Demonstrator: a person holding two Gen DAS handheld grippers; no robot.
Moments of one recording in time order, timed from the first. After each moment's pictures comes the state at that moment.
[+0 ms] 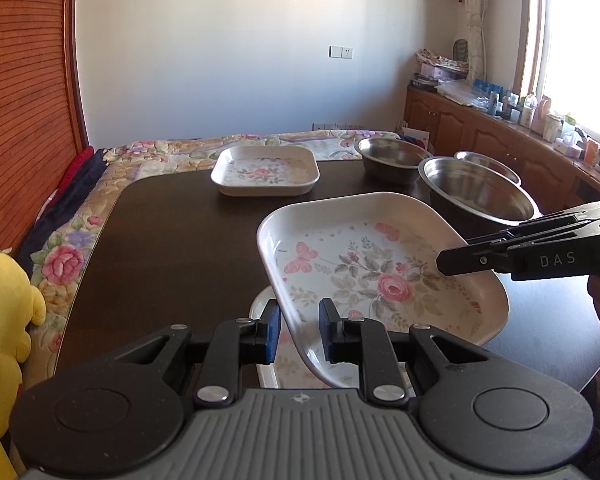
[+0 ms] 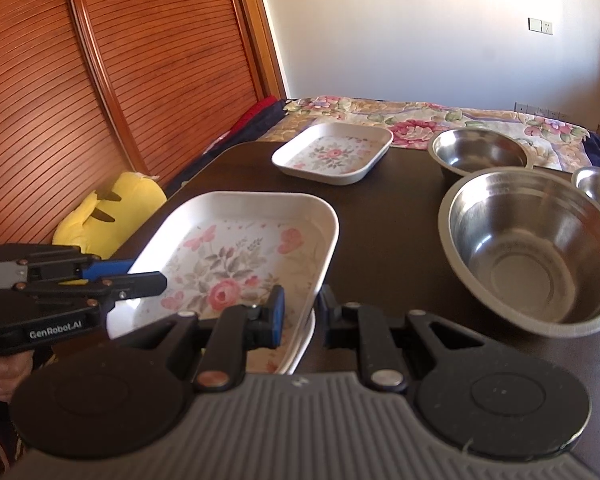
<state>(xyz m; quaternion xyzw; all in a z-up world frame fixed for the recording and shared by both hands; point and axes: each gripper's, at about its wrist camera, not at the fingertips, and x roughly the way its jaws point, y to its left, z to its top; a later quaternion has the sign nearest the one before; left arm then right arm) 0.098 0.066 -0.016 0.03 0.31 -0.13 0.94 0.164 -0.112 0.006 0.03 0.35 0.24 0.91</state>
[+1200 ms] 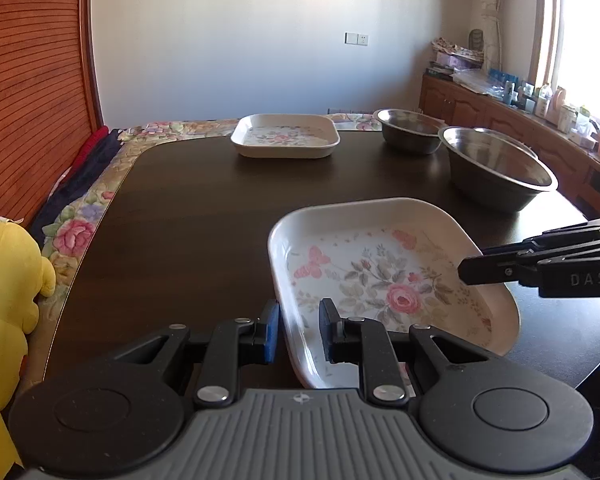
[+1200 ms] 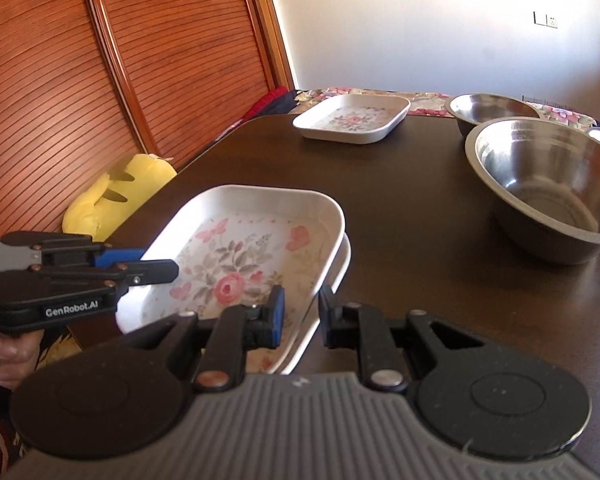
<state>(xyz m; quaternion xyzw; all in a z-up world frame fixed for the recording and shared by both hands) 0.089 0.076 -0.045 0.03 0.33 -0.10 0.94 0.131 -0.102 -0.021 0.03 0.34 0.25 0.91</state>
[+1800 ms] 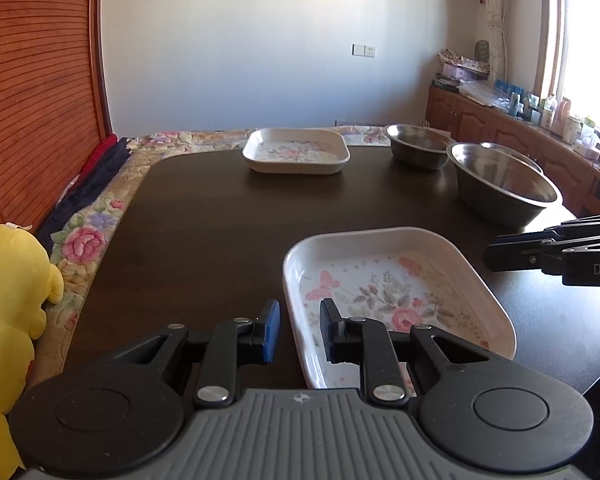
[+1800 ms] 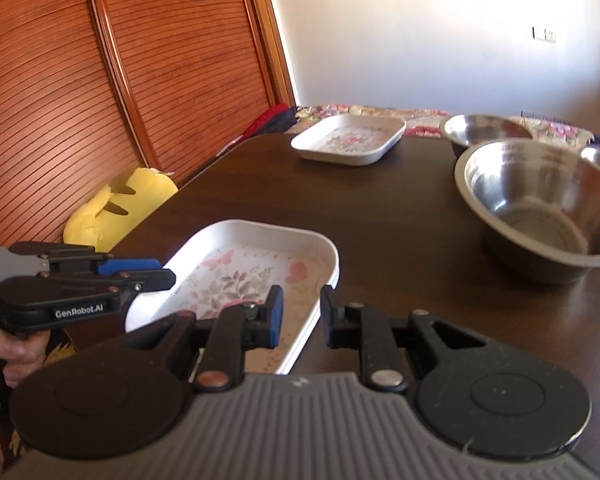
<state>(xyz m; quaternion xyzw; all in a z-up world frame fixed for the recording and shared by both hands) 0.087 0.083 -0.034 0.02 0.31 -0.09 0.95 0.125 -0.107 -0.009 0.02 0.31 0.25 0.92</state>
